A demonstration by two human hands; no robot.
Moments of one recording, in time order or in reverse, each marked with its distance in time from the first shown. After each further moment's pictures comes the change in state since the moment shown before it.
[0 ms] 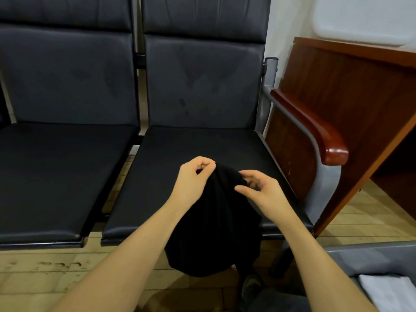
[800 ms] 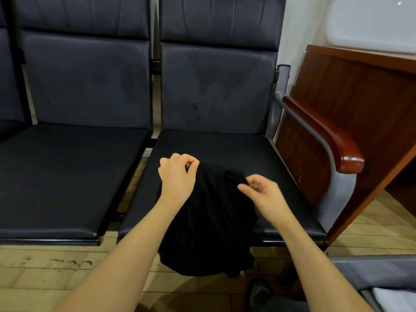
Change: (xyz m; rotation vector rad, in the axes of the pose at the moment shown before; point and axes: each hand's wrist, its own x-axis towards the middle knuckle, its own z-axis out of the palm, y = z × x) left_hand 0.009 -0.010 -0.046 0.544 0.290 0.045; right_hand 0.004 -0.016 0.027 0.209 -0.033 0.050
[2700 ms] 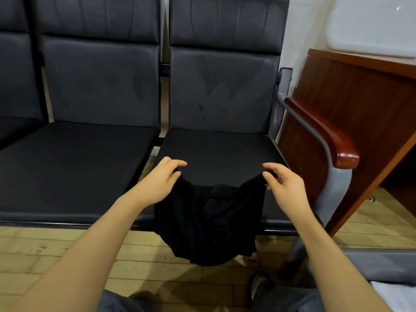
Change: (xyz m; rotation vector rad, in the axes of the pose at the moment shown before) left_hand -0.017 -0.035 -0.076 0.044 -0.485 0.134; right_hand -0.019 -0.008 -0.023 -0.358 0.292 -0.130
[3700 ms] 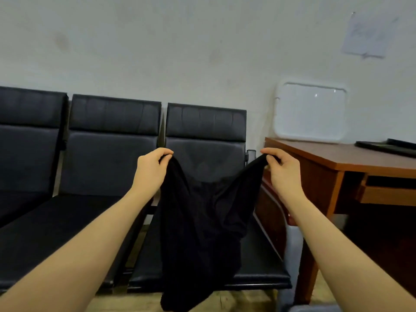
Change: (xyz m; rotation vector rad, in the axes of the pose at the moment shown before) left_hand -0.008 0.142 -0.134 -0.133 0.765 0.263; right_hand 0.022 -0.188 -0.122 0.210 0.373 -0.320
